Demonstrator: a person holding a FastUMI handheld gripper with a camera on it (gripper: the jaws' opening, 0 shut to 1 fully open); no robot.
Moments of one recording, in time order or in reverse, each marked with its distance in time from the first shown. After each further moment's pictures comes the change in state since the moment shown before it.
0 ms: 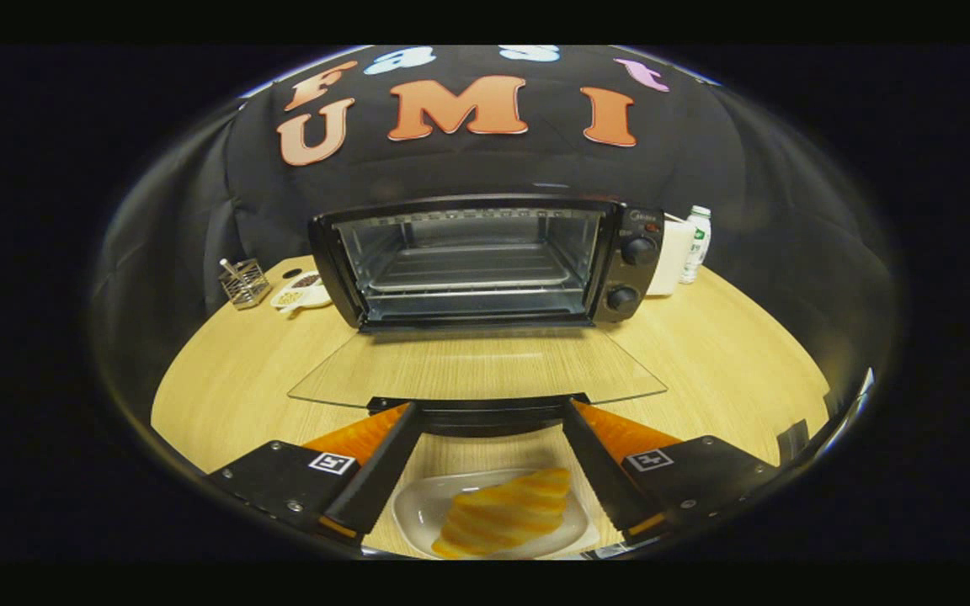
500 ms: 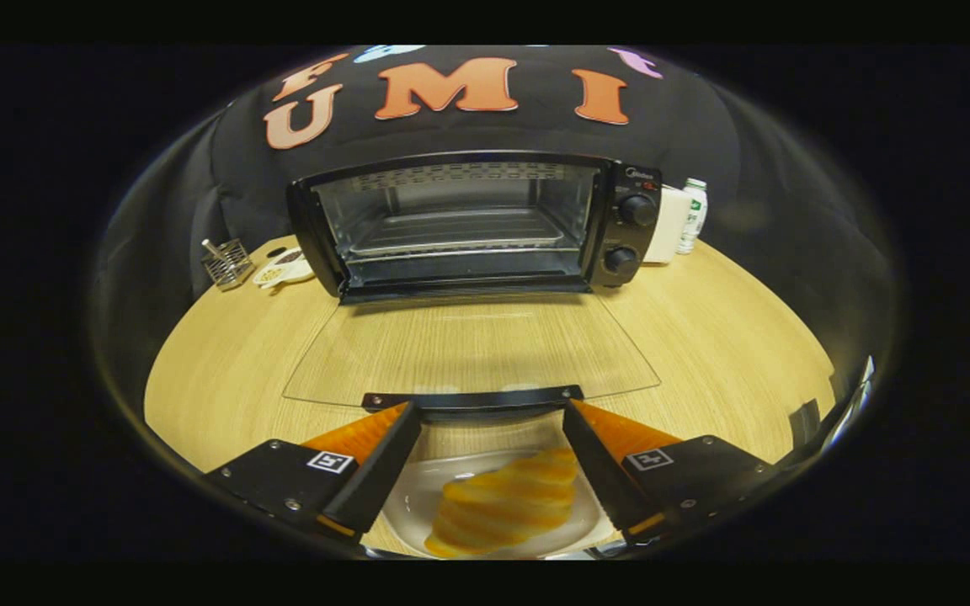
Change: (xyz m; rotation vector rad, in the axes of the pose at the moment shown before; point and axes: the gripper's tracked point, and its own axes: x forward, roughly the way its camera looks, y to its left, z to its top) arm 0.002 -0.008 -0.023 0.024 0.068 -0.048
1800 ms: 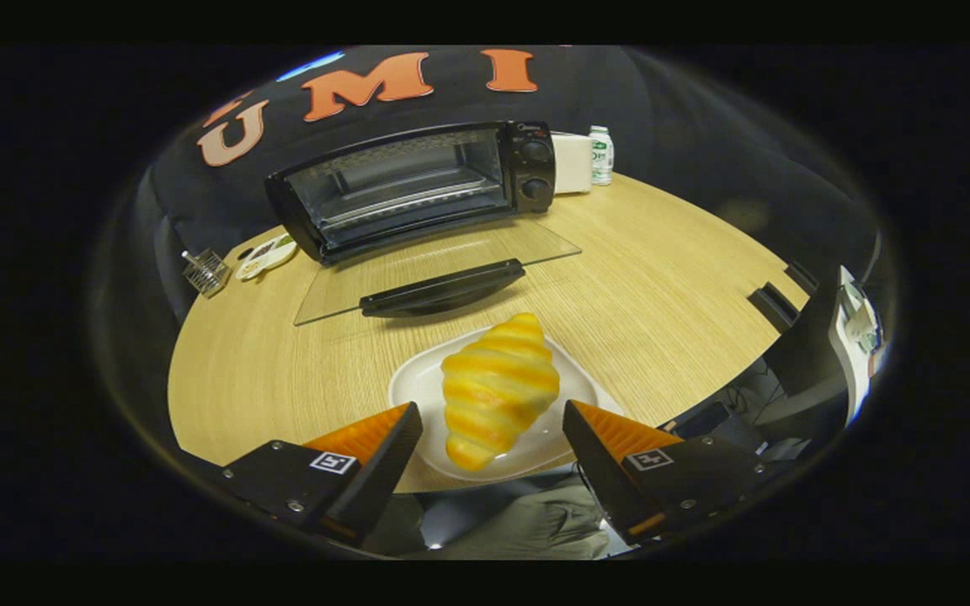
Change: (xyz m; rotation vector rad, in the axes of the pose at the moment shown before) arm -0.074 0.008 -0.096 0.217 0.178 -0.112
